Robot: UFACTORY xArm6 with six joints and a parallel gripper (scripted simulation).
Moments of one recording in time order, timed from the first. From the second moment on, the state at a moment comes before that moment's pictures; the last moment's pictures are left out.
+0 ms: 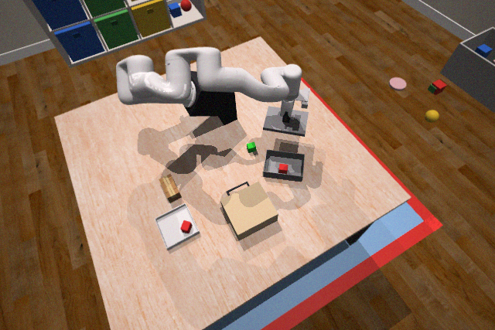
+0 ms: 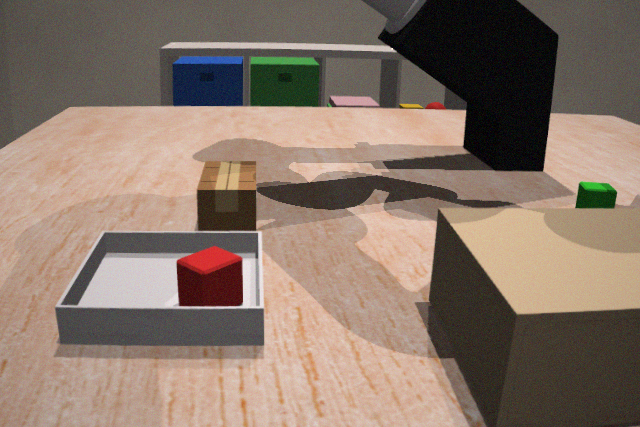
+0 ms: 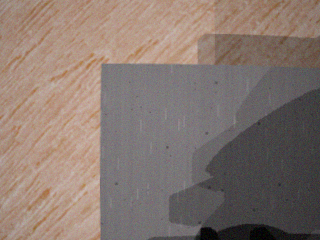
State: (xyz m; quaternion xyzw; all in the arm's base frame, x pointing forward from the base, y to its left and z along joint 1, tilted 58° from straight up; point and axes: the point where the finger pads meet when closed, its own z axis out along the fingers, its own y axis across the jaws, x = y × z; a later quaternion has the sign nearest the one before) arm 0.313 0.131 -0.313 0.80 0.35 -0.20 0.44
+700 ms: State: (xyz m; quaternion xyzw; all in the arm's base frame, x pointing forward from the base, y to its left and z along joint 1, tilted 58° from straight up) arm 0.311 0.129 -0.316 0.80 0.35 -0.20 0.44
